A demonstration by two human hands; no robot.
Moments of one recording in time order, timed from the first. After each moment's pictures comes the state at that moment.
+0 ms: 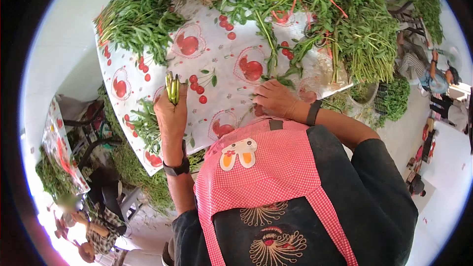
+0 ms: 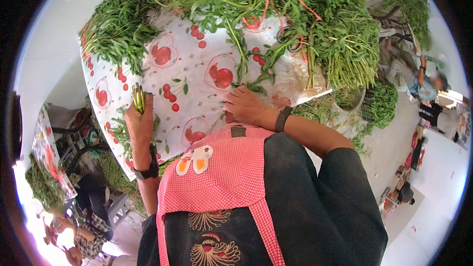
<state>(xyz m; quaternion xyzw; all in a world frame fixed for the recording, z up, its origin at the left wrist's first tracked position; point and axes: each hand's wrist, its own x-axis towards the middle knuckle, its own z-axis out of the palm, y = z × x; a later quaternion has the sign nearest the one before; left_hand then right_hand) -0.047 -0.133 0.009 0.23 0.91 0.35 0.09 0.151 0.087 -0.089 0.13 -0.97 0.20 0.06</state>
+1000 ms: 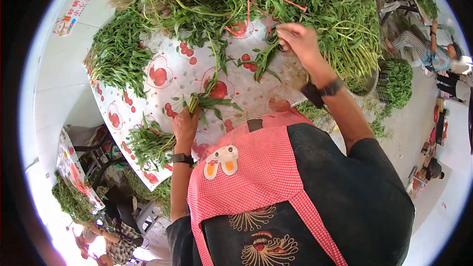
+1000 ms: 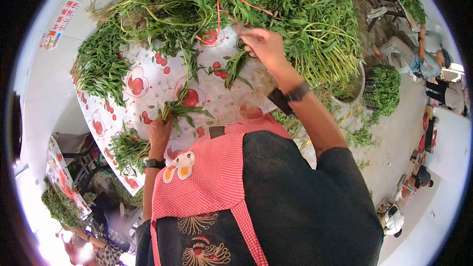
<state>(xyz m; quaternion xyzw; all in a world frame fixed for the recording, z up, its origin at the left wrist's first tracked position) -0.001 -0.077 -0.093 0.31 0.93 0.08 0.17 0.166 0.275 -0.030 -0.38 -0.62 0.66 0.20</state>
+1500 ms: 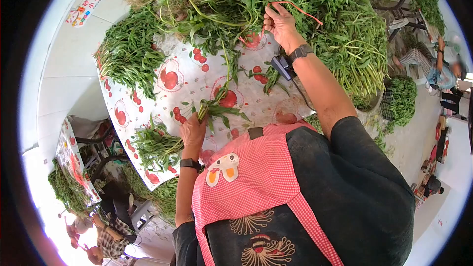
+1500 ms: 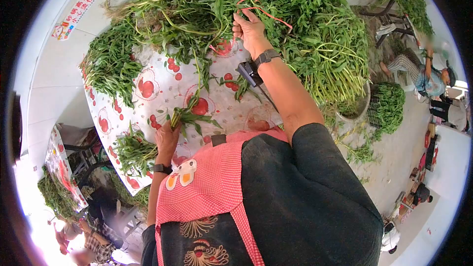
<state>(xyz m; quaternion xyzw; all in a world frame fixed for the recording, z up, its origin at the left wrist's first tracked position) 0.004 -0.076 -0.088 0.31 0.93 0.11 0.16 0.044 0.325 -0.082 -0.36 -0.37 0.81 0.29</state>
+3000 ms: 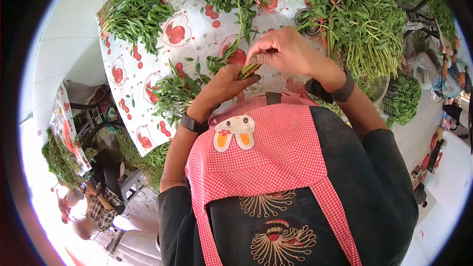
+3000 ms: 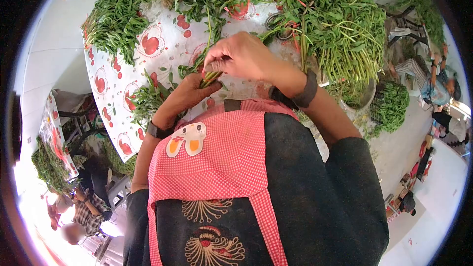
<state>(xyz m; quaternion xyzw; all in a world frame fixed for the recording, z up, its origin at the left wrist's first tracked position) 0.037 -0.006 -0.004 0.33 0.70 0.34 0.53 0.128 0.179 0.027 0.06 -0.90 0.44 0.07</state>
